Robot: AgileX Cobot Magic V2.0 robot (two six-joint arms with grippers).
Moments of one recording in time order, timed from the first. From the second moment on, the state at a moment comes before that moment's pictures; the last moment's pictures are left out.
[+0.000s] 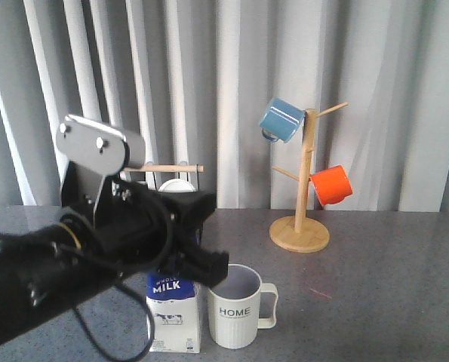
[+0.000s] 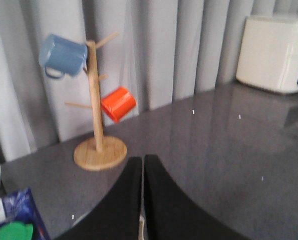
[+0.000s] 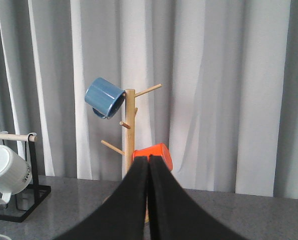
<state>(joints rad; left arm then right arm) -0.68 1.31 -1.09 -0.28 0.01 0.23 0.03 0.84 -0.64 -0.21 -0.23 0.24</state>
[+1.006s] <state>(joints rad) -0.05 -0.01 0.02 0.07 0.02 -0.17 0.03 0.84 -0.64 -0.21 -0.23 0.24</state>
